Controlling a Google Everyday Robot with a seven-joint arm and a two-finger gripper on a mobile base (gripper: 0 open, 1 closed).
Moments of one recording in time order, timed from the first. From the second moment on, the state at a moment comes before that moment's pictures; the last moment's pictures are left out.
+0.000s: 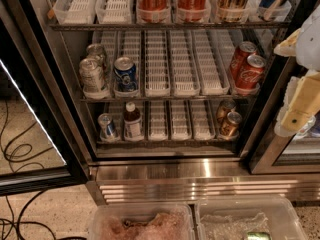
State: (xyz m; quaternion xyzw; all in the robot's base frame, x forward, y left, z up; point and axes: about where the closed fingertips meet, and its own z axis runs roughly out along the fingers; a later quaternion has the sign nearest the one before) arm 0.439 -0.216 0.977 -0.60 0.78 -0.03 0.16
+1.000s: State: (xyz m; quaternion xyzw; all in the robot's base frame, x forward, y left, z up) arm 0.410 -0.208 0.976 -0.53 0.81 -0.01 0.26
